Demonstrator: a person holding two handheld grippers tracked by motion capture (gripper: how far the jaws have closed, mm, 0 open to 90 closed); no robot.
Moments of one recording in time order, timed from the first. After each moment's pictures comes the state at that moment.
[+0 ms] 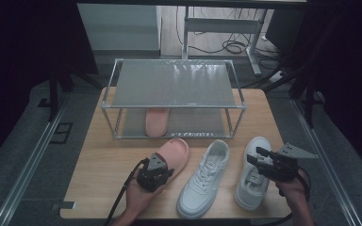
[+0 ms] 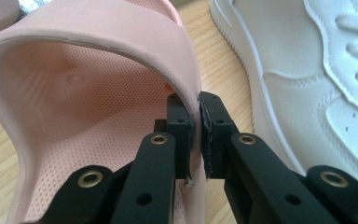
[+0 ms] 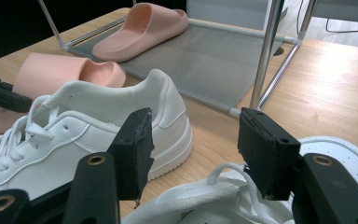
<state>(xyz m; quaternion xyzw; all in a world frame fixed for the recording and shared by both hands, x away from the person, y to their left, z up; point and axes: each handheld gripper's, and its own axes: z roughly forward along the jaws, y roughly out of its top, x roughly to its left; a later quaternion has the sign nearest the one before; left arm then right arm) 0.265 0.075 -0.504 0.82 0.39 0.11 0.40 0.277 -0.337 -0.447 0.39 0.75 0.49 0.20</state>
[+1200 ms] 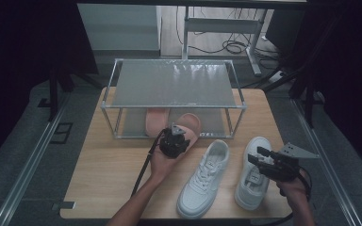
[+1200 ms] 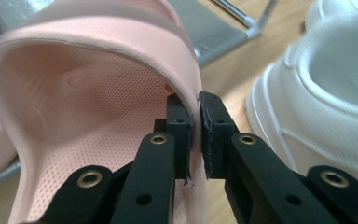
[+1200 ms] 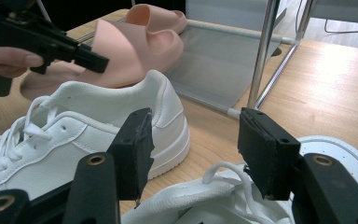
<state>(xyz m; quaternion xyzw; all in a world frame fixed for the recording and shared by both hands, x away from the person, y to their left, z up) 0.363 0.016 -0.482 0.80 0.42 0.14 0.39 0.278 -0.340 -0.447 0.39 0.75 0.49 0.20</state>
